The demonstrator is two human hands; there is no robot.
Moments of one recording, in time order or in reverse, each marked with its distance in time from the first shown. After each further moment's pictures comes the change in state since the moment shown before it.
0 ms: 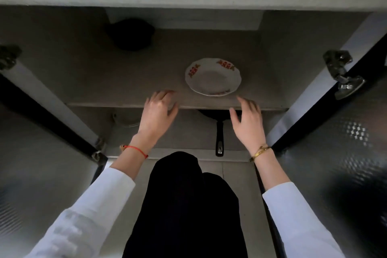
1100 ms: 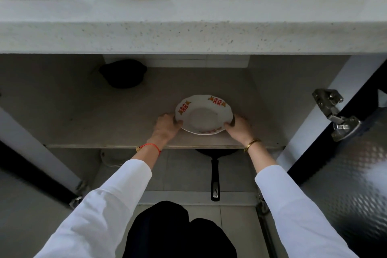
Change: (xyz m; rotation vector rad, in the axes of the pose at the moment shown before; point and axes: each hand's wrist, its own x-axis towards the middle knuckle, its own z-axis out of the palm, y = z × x) left_hand 0.123 -0.003 0.076 -0.190 -0.289 -0.372; right_hand 0.132 0.042 0.024 0.153 -0.235 0.203
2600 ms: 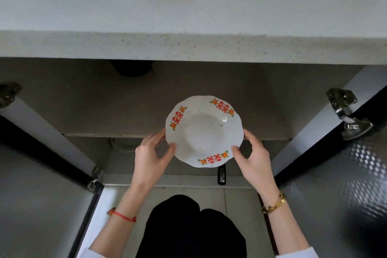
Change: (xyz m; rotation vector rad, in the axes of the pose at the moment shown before) left_hand -0.159 -0.039 -0.053 -0.357 0.286 0.181; right_hand -0.149 -0.026 0.006 0.299 0.175 -0.086
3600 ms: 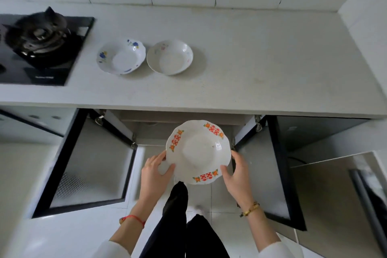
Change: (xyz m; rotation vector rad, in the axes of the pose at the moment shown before) left_hand -0.113 0.308 -0.221 0.120 -0.191 -0.401; right_hand -0.162 -0.286 -0.224 -0.026 -0.196 0.279
